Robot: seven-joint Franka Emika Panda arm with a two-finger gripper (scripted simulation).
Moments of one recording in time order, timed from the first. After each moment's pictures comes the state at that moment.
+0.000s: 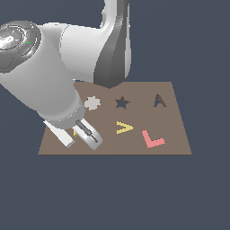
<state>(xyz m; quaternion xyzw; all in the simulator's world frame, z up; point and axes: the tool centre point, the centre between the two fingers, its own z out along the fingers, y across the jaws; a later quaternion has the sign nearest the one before) 0.067 -0.118 0.036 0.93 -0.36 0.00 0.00</state>
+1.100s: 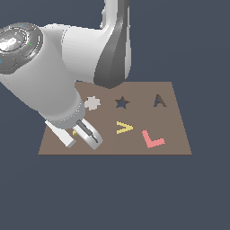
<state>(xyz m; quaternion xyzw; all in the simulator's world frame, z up) 0.066 -0.117 0.033 0.93 -0.36 0.00 0.00</state>
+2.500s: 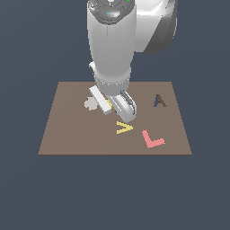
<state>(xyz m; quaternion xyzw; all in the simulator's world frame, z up) -0.023 -0.005 0.039 0.87 -0.49 0.00 0.00</state>
